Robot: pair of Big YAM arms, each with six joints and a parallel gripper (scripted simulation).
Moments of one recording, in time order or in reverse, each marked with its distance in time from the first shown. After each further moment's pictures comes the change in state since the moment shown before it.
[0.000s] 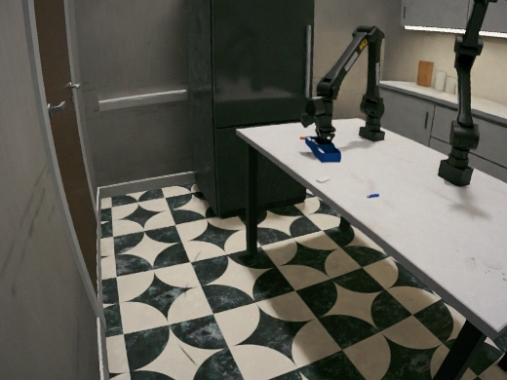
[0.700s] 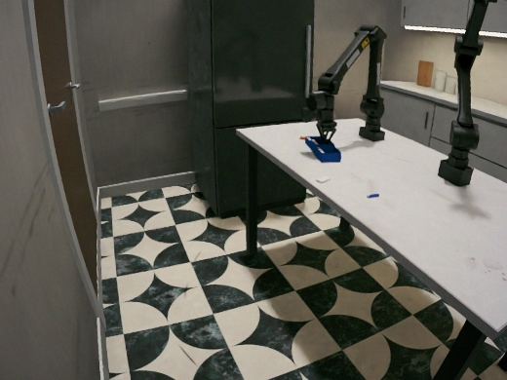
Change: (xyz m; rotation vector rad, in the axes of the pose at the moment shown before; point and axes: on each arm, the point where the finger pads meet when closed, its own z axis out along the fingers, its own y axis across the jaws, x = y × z) left arm 0.000 0.000 0.000 0.000 0.000 0.000; right arm 0.005 -0.002 -0.022 0.004 0.007 -0.002
